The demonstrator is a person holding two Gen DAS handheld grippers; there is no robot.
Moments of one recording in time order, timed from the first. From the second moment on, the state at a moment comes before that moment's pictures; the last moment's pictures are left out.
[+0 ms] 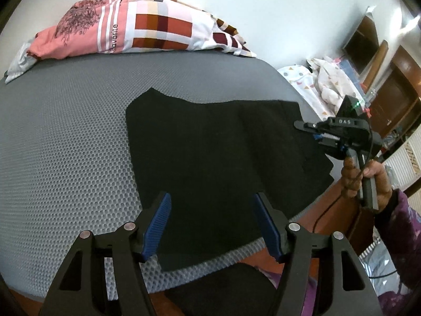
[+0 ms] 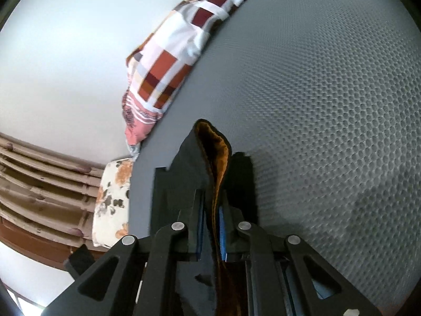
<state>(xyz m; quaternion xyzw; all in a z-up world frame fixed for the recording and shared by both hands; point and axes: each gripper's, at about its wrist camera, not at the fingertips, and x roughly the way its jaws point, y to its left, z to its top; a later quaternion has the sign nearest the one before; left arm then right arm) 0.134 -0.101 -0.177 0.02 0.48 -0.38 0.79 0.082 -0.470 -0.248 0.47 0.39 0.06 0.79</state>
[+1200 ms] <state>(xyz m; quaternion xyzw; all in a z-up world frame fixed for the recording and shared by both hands) 0.154 -0.067 -0.197 -0.05 0.51 -0.34 0.79 -0.008 -0.452 -0.261 0.57 0.38 0.05 0.73</state>
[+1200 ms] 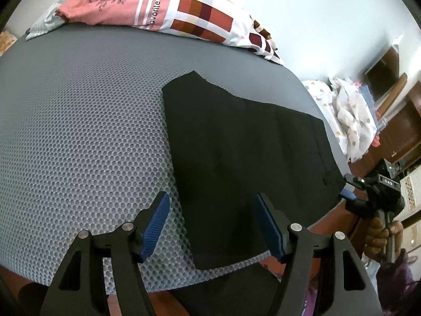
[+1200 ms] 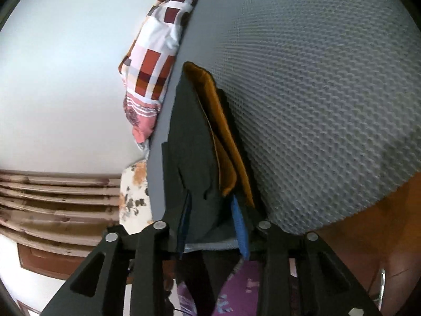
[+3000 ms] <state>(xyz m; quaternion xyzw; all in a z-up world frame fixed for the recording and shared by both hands) 0.154 -0.068 -0.215 -0.04 0.53 -0.32 0.79 0.039 -0.427 -0.206 0.46 0.38 0.10 0.80</state>
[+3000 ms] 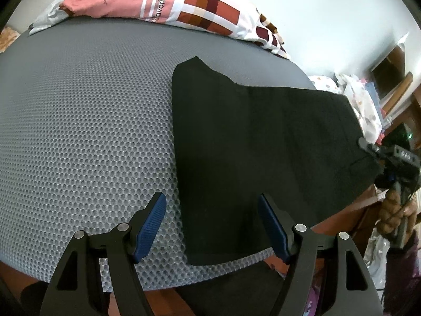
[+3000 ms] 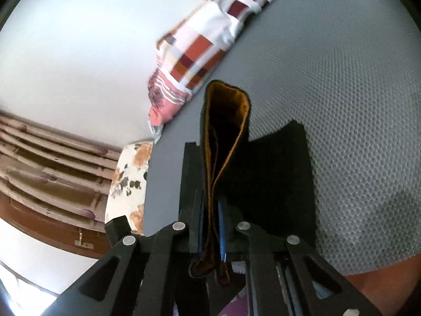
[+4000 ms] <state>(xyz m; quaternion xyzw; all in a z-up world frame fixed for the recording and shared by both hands) 0.206 -0.097 -0.239 -0.05 0.54 -0.41 0.73 0.056 -0.445 -0.252 0.35 0.47 0.02 0.81</state>
